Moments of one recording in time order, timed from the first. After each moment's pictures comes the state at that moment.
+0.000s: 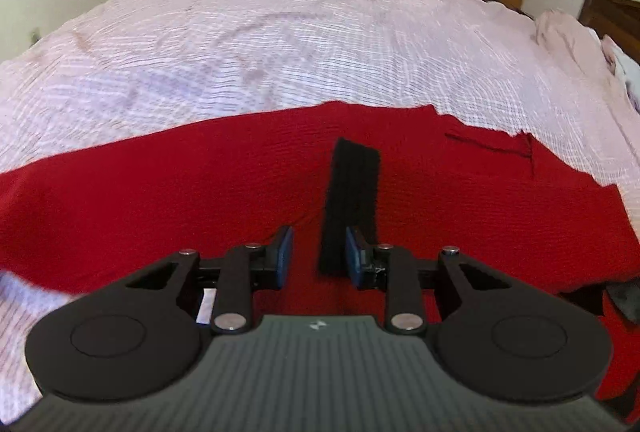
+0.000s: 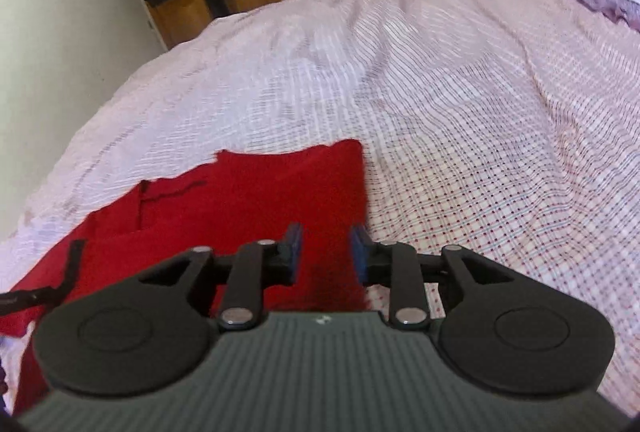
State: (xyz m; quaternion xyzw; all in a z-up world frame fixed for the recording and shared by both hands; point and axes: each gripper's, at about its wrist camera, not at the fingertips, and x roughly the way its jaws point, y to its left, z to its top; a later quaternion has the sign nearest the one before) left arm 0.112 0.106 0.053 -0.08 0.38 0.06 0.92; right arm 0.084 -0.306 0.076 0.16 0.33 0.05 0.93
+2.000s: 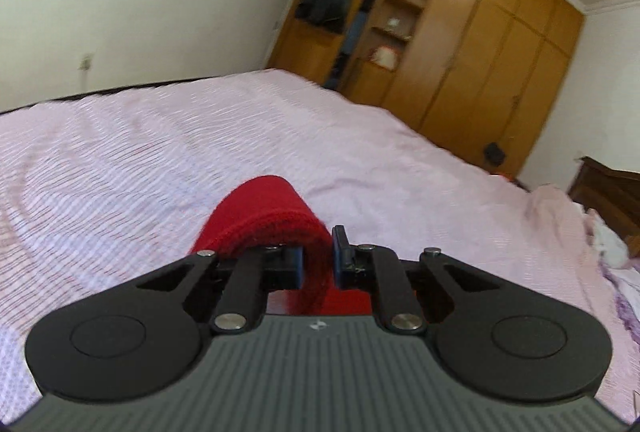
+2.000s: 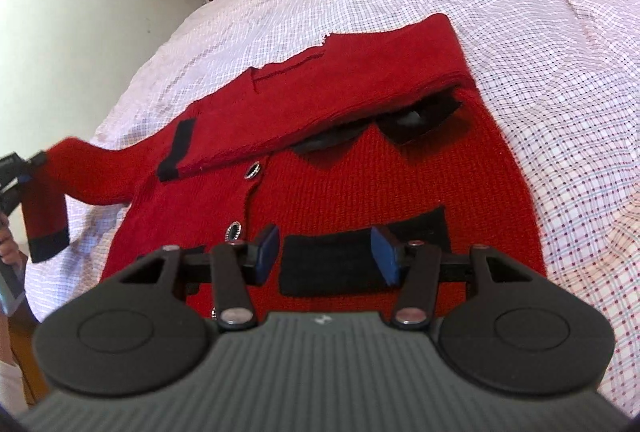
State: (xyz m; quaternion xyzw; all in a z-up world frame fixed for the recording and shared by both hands) left arm 0.013 0.235 0.142 -0.20 0.16 0.08 0.96; right arm -0.047 -0.222 0.078 0.18 0.39 0.11 0.90
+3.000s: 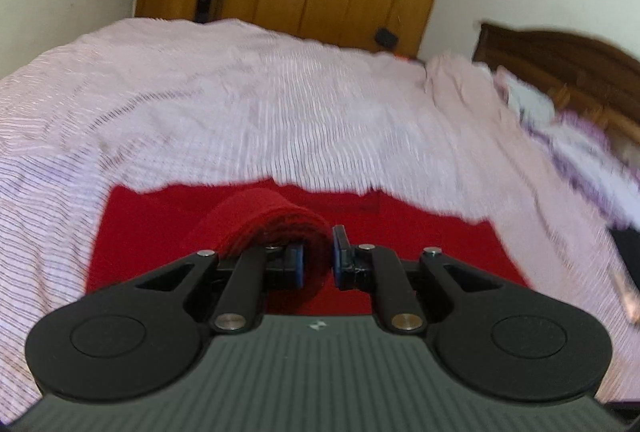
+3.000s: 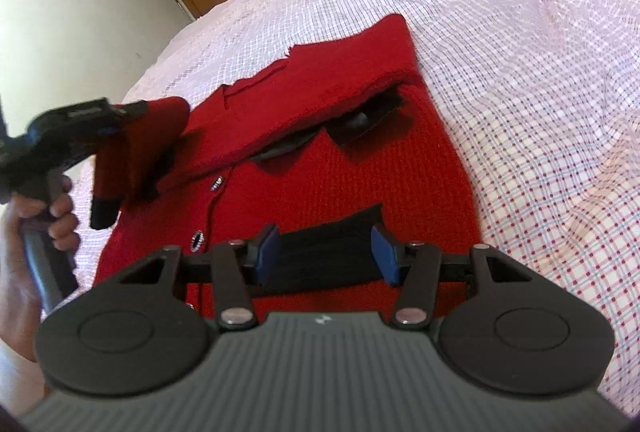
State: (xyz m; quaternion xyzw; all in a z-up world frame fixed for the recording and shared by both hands) left arm 0.111 0.014 0.087 -0.08 0.28 -0.10 0.95; right arm -0.054 -0.260 0.061 0.22 0.38 0.10 0.89
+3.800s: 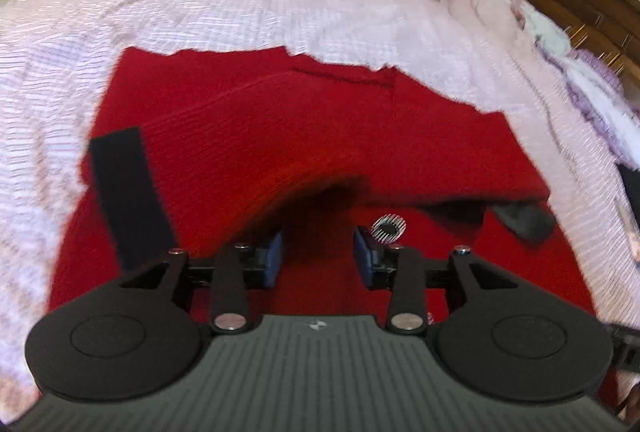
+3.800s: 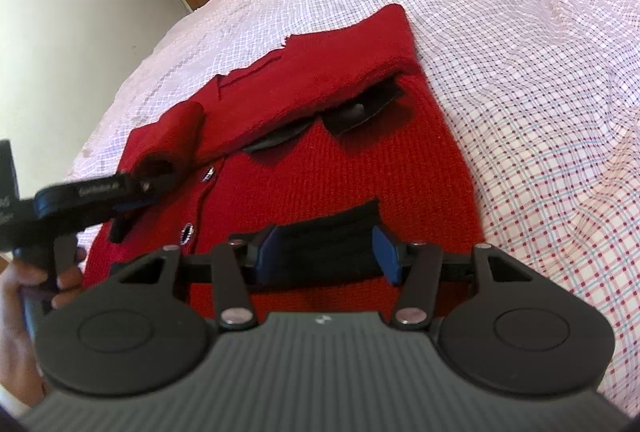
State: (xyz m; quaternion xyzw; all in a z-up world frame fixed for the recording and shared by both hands) left arm 0.073 0.026 0.042 -0.08 0.40 -0.09 0.91; right arm -0.052 -0.256 0.057 0.20 0.39 0.10 0.89
